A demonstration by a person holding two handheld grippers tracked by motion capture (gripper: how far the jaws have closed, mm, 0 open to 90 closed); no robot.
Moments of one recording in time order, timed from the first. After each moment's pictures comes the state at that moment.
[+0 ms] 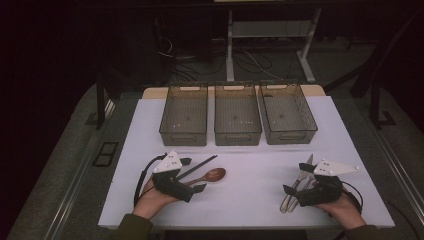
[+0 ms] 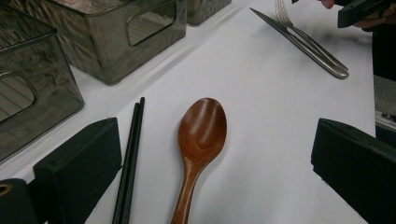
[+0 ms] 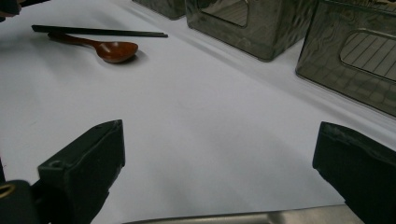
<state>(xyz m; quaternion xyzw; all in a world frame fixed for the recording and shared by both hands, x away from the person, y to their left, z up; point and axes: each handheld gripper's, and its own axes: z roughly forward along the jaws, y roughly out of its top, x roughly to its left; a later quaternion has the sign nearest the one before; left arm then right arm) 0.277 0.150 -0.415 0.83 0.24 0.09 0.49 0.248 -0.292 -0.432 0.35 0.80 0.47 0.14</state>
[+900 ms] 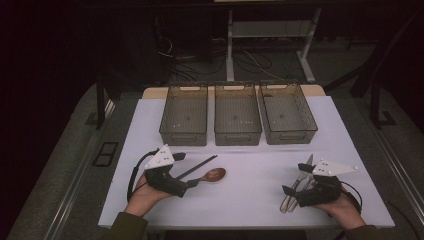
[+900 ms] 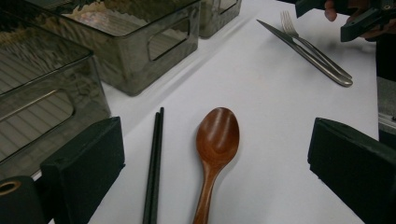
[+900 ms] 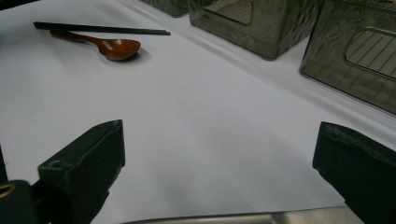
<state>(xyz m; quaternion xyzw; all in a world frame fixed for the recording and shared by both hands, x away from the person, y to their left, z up) 0.283 0.169 -0.398 0.83 0.24 0.11 0.49 0.248 -0.290 -0.433 0.35 0.80 0.47 0.14</state>
